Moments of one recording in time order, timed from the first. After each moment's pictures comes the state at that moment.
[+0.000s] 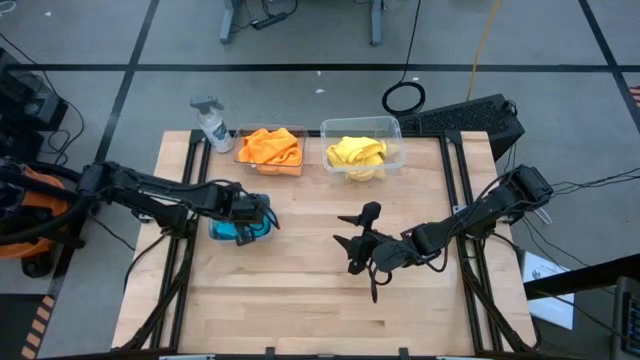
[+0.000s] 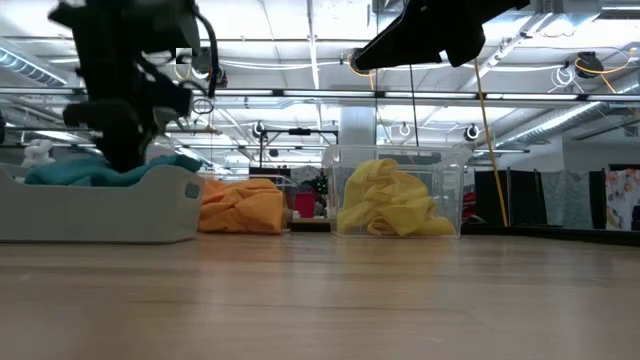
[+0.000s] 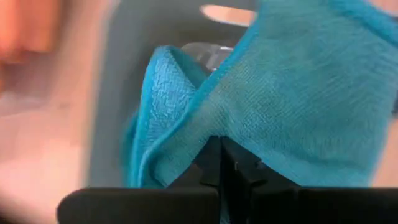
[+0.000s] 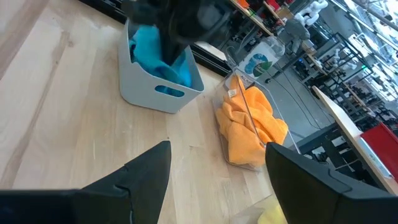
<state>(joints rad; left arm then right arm) -0.06 1.24 0.75 -0.89 -0.23 -0.33 0.43 1.54 0.92 0.15 0.86 -0.27</state>
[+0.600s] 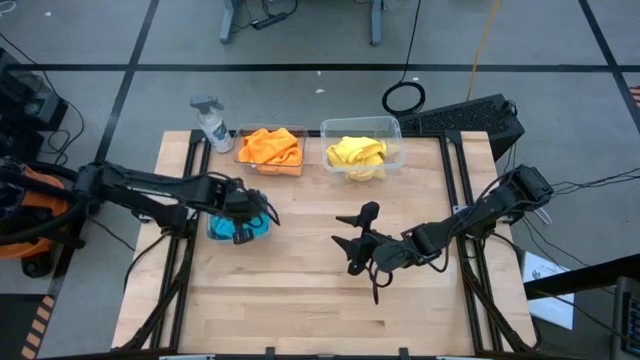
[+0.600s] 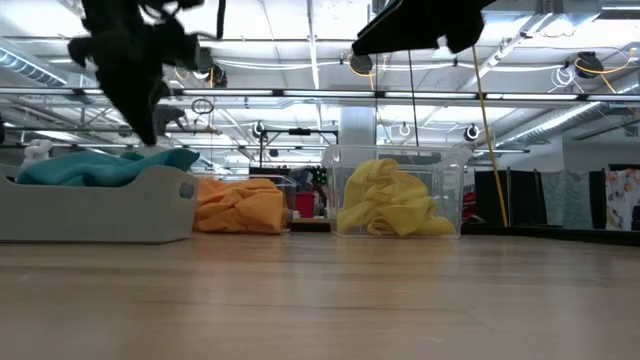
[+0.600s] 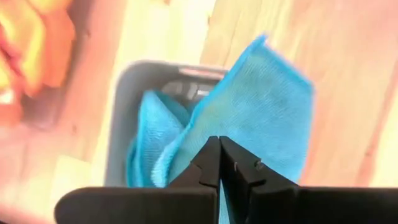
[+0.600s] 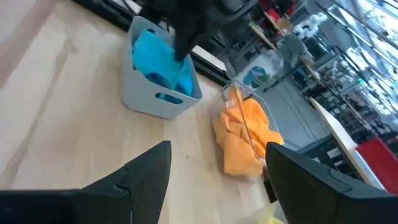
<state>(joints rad) -0.05 1.20 0.89 -0.98 -0.17 -0.28 0.43 1.54 0.95 0.15 0.85 -0.34</state>
